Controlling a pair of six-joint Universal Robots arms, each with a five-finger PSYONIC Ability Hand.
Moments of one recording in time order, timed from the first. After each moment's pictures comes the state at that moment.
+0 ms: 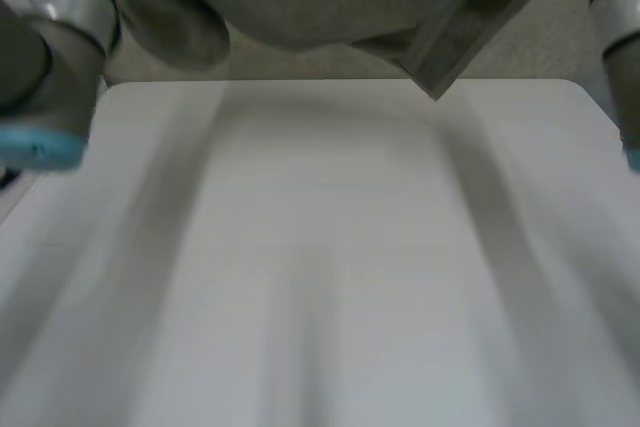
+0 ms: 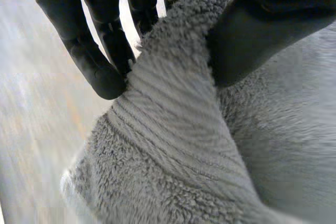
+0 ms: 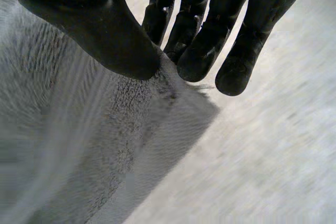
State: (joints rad) left arm 4.35 -1.93 -1.09 3.45 -1.57 3.22; right arm 1.83 -1.30 1.26 -0.55 1.38 2.89; left_hand 1.45 1.49 1.54 1.52 1.47; right_hand 1.34 1.32 1.34 1.34 1.17
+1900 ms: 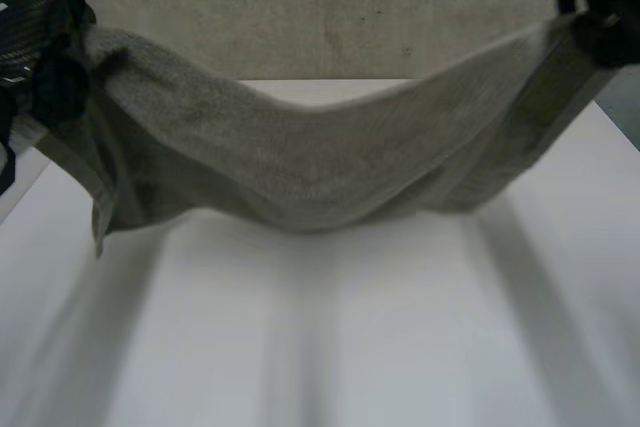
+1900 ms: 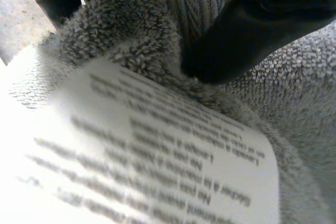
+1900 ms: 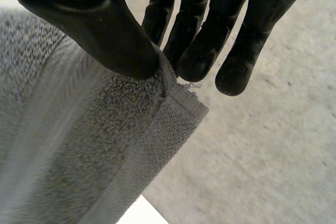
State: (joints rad) left arm 4.46 -1.35 -1.68 3.23 -1.53 3.37; right arm 1.67 -1.74 1.41 0.18 1.16 2.85; left_hand 1.41 1.50 1.54 1.51 1.49; right_hand 1.34 1.33 1.34 1.34 1.17
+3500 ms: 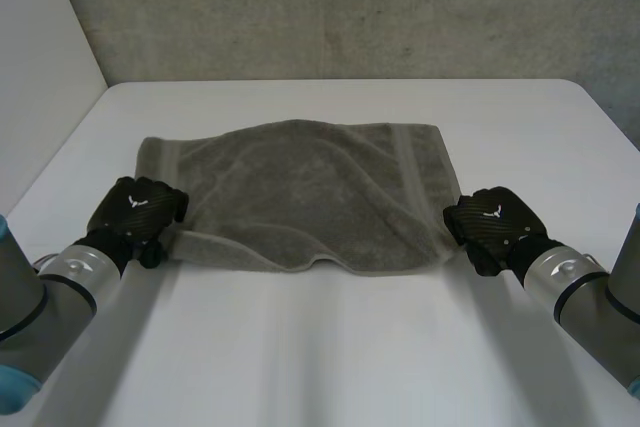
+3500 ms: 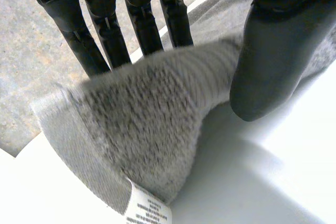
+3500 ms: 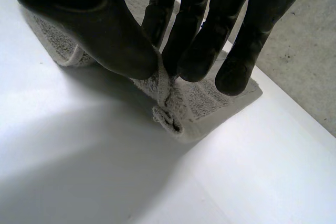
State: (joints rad) left arm 4.59 -1.85 -1.97 3.56 -1.26 3.62; right arm 1.77 -1.24 1.87 -0.28 1.17 2.61; left_hand 0.81 0.81 0.80 0.82 0.80; right_hand 1.34 1.33 1.34 1.34 1.17
